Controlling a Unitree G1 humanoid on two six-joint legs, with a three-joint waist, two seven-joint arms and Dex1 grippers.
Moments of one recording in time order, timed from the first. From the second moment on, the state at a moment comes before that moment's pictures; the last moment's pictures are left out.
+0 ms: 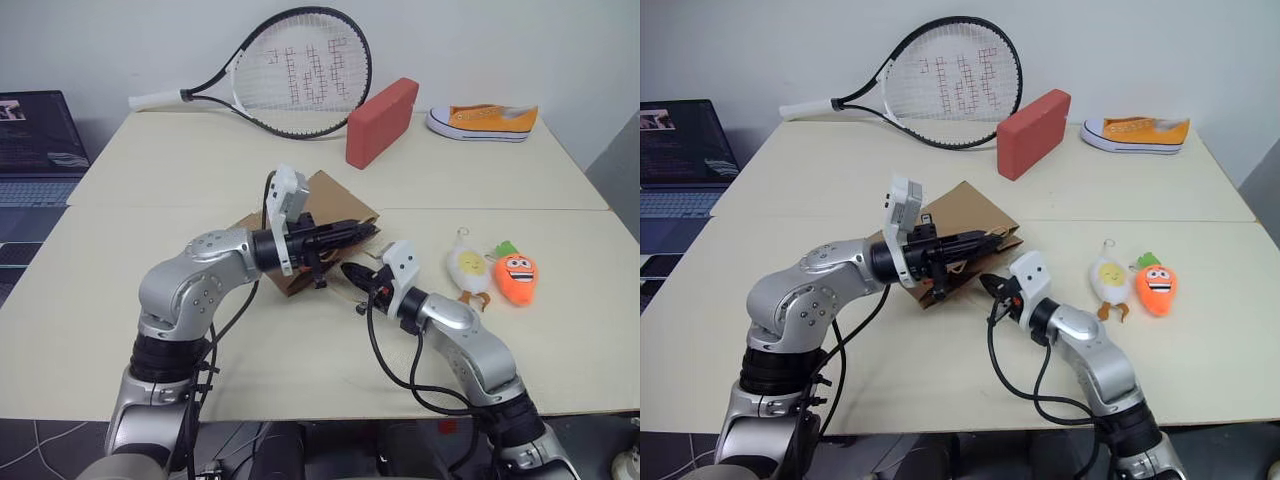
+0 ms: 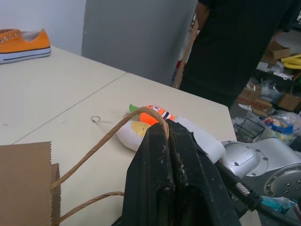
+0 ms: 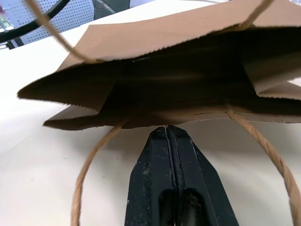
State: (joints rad) left arm -0.59 0.41 -0.01 -0.27 -0.73 0.84 -0.82; right arm -0.30 -0.19 0.26 -0.19 0.23 0.44 0.47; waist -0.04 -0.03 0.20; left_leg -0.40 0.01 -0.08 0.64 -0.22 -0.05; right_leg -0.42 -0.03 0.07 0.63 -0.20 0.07
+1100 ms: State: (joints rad) left arm -0.52 0.38 0.02 -0.27 -0.84 0.91 -0.75; right arm -0.38 -0.29 0.27 -0.16 0.24 0.46 0.58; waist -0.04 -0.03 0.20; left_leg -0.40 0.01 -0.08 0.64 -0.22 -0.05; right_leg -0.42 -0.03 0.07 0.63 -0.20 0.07
